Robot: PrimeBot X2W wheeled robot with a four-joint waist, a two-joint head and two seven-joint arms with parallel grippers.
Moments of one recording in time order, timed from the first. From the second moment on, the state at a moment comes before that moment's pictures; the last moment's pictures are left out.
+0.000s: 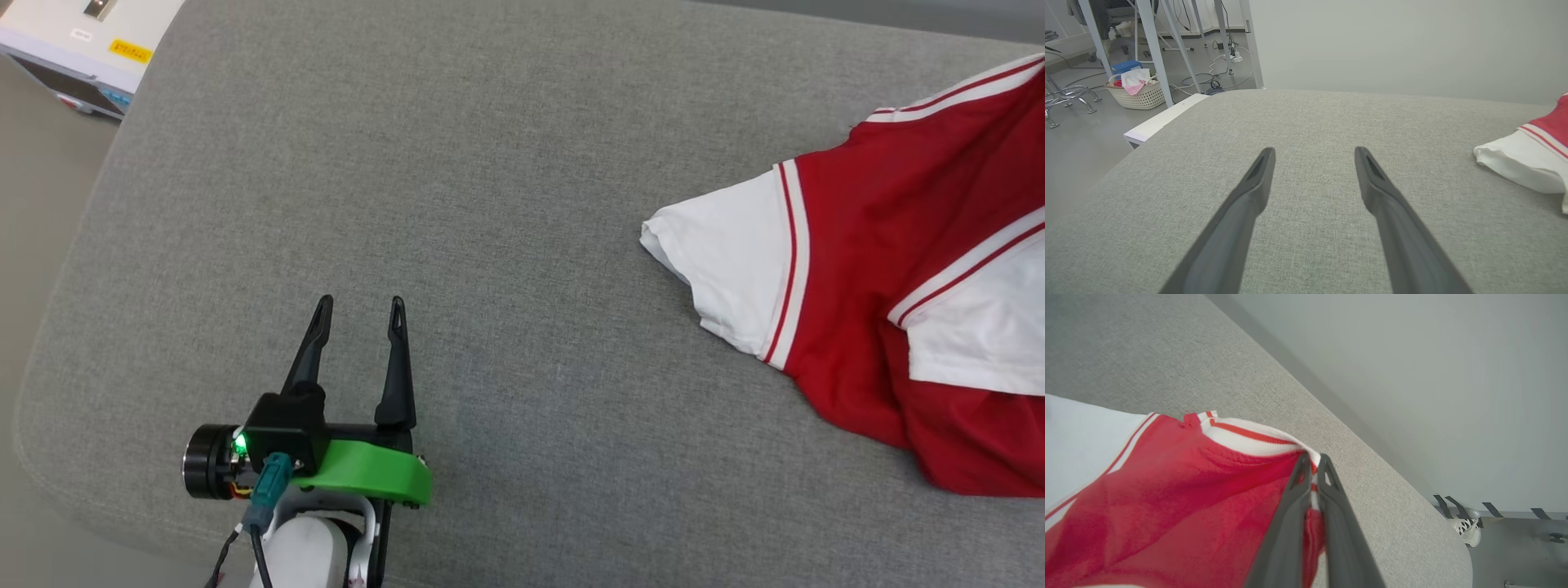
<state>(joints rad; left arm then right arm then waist) -0.10 0.05 -0.15 0.04 -0.12 0.06 -0.26 -1.03 -0.88 0.77 0.34 0.64 0.13 0.50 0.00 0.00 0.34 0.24</state>
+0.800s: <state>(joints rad) -0.16 0.05 -0.14 0.04 -0.12 0.08 -0.26 -0.97 -0.78 0.78 0.79 0.73 0.13 0.16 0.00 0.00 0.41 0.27</state>
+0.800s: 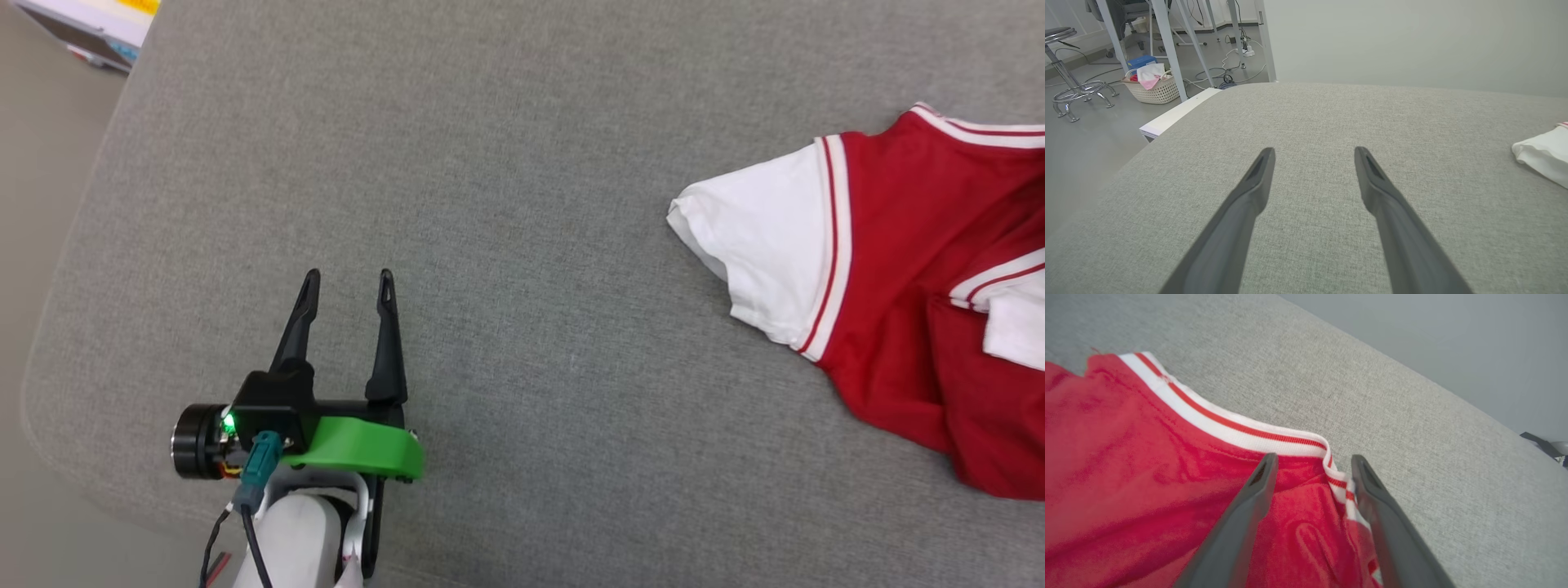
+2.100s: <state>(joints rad) -0.38 0.21 -0.07 0.18 -0.07 -0.12 -0.26 -0.04 -0.10 -0.03 -0.07 0.10 0.13 -0.26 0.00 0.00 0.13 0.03</state>
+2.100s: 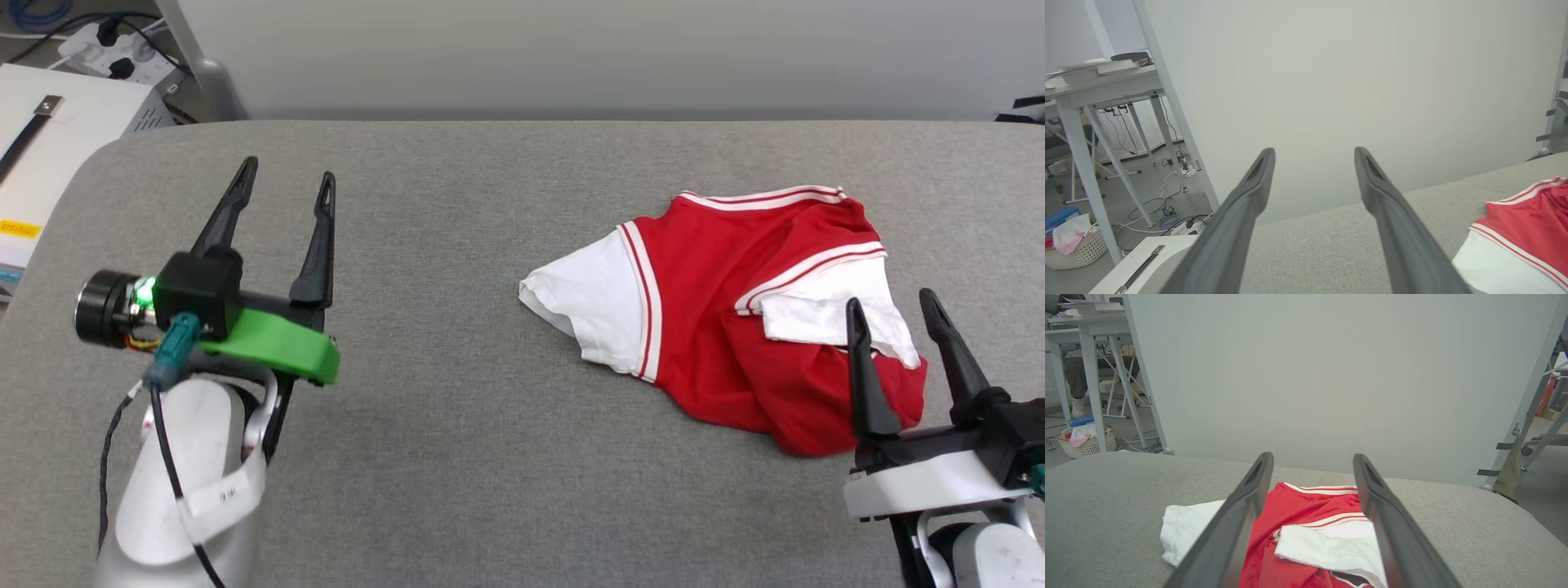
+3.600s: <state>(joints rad) -1.13 0.52 -1.25 0.51 -0.92 -0.13 0.59 -0.15 -0.05 0.08 -0.09 0.05 0.13 -0.26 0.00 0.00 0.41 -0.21</state>
